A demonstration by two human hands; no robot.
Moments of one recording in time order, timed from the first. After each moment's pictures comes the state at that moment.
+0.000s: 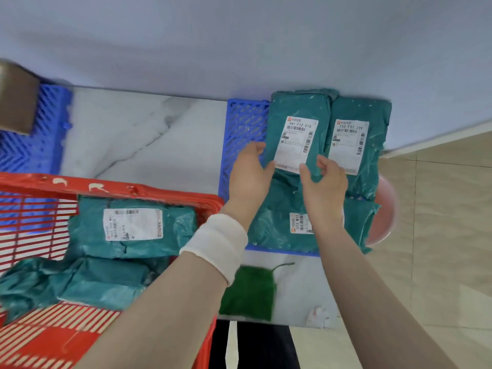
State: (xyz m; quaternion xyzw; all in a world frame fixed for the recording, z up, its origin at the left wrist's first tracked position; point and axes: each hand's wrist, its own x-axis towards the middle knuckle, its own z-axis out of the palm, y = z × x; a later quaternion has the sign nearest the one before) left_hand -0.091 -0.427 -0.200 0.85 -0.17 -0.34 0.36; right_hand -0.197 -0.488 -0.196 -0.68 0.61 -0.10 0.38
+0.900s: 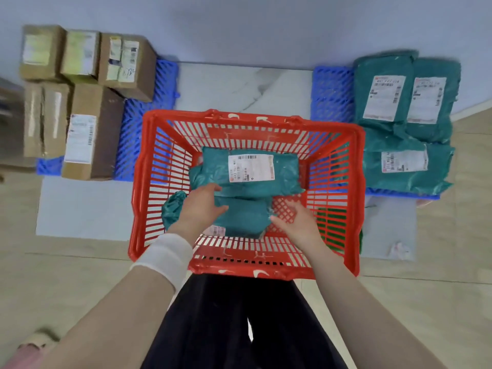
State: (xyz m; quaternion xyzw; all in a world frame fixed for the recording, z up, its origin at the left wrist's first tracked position) left_hand 0.040 -0.033 -0.163 0.87 -0.27 -0.40 0.07; right_hand -0.144 -0.148 -0.168 -0.68 0.53 0.16 0.48
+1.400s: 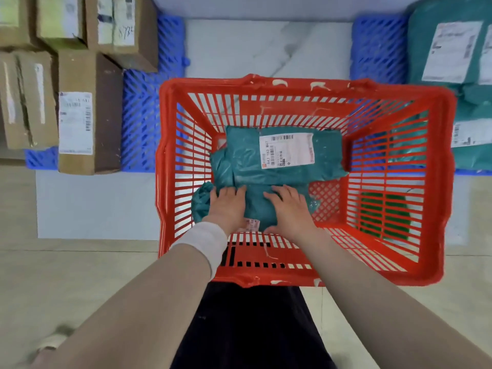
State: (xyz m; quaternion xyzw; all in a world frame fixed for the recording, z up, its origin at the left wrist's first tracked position) left_hand 0.064 0.002 -0.255 0.77 -0.44 -0.43 -0.15; right_hand -0.069 -0.084 -0.256 -0.87 0.29 0.28 0.27
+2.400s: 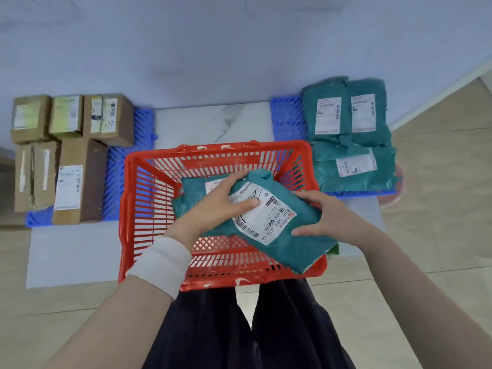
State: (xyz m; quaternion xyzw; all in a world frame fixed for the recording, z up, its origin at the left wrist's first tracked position) left_hand 0.007 -0.101 -0.056 0.68 -0.36 -0.54 0.33; right_hand -0.207 -0.226 -0.052 -0.72 0.38 0.08 0.58
